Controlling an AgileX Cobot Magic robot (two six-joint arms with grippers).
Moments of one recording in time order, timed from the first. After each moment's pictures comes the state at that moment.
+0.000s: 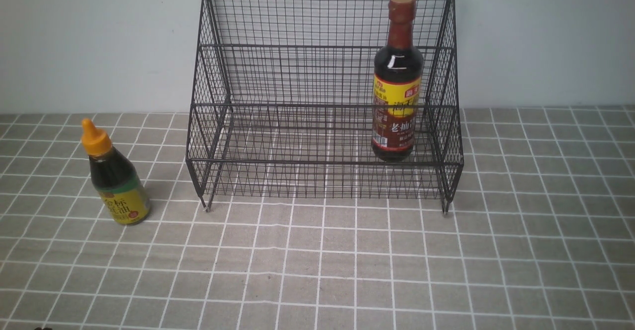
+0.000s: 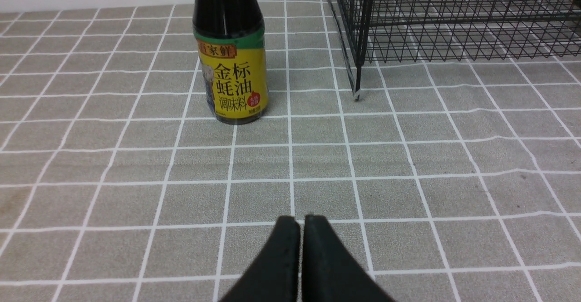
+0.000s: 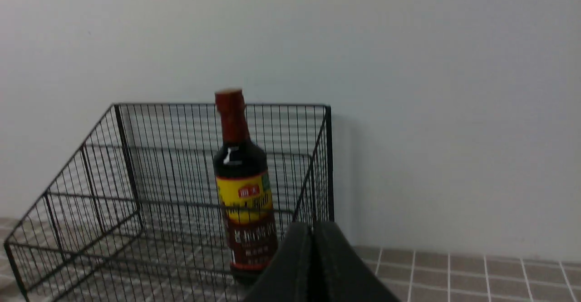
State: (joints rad) right arm 0.25 0.12 -0.26 -0.10 0.27 0.19; left arm -0.10 -0.01 0.02 -0.01 0.39 -0.02
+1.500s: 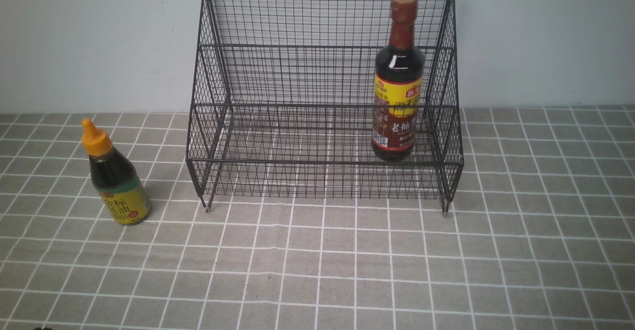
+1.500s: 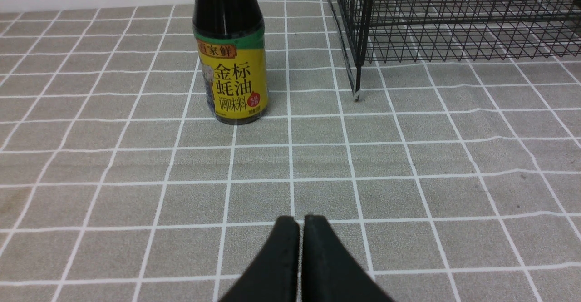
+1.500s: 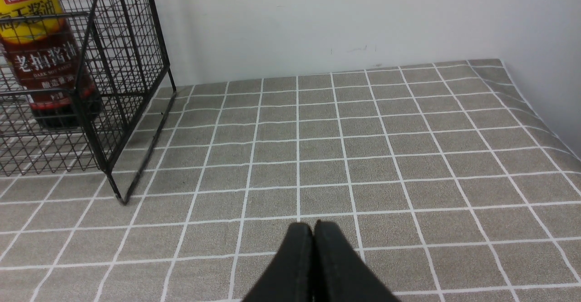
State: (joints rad) right arm -0.04 -0.01 0.02 -0.12 0.37 0.22; left arm -0.10 -0.01 0.02 -0.01 0.39 -0.02
